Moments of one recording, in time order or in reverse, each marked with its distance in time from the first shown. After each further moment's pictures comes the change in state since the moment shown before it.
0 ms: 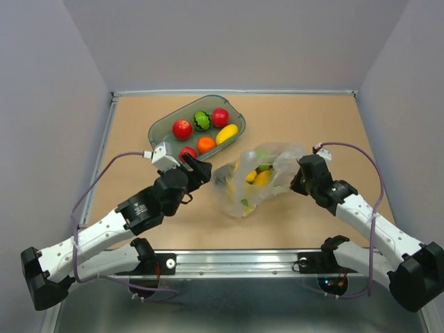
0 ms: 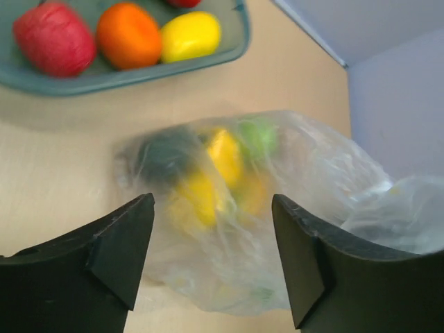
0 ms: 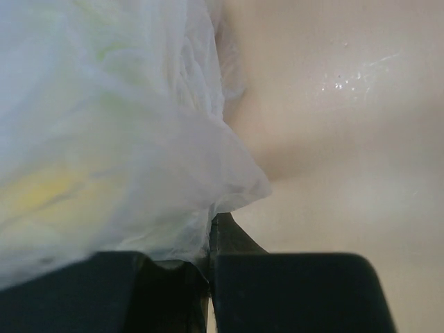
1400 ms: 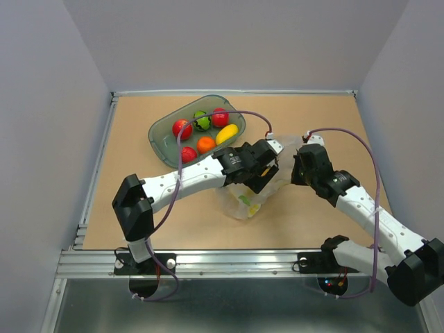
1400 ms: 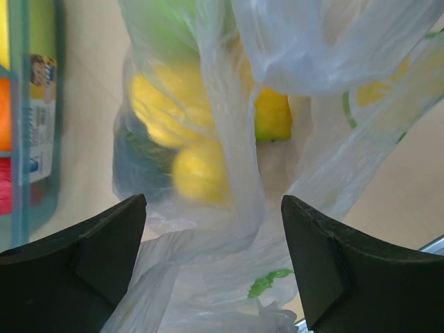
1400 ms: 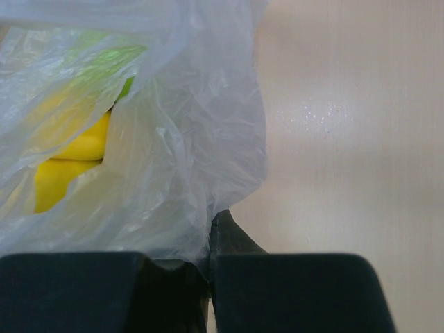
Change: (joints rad) left arm -0.109 0.946 0.910 -0.444 0.352 0.957; right arm -0.003 0.063 0.169 -0.087 -0.013 -0.332
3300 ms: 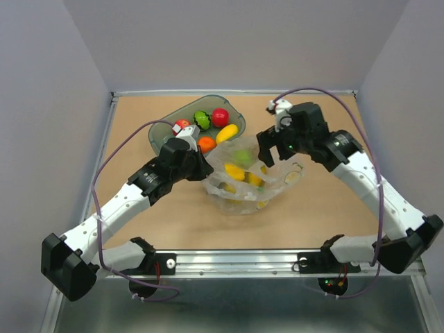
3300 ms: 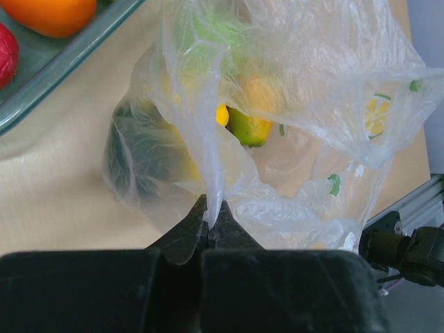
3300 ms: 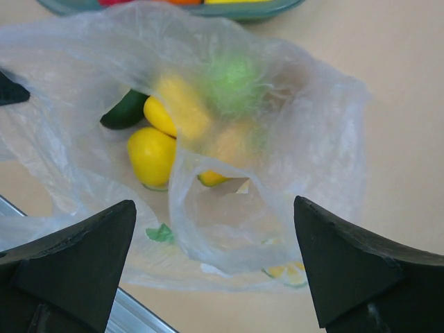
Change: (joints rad) left arm 0.431 -0.669 -0.681 0.387 0.351 -0.450; right arm 0.055 0.229 0.641 -0.303 -0.389 -0.421
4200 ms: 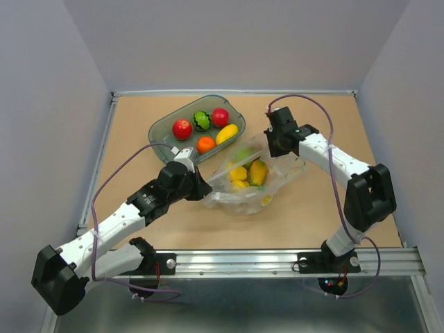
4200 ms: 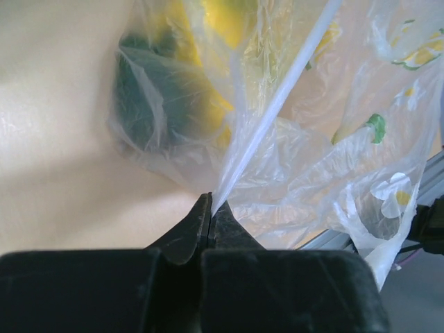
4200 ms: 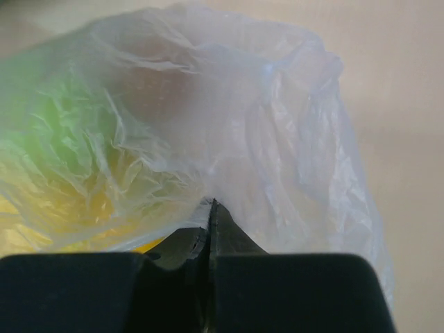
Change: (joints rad) left arm -0.057 -0.152 -0.261 0.055 -0.009 -0.055; right arm -0.026 0.437 -0.127 0.234 0.414 0.109
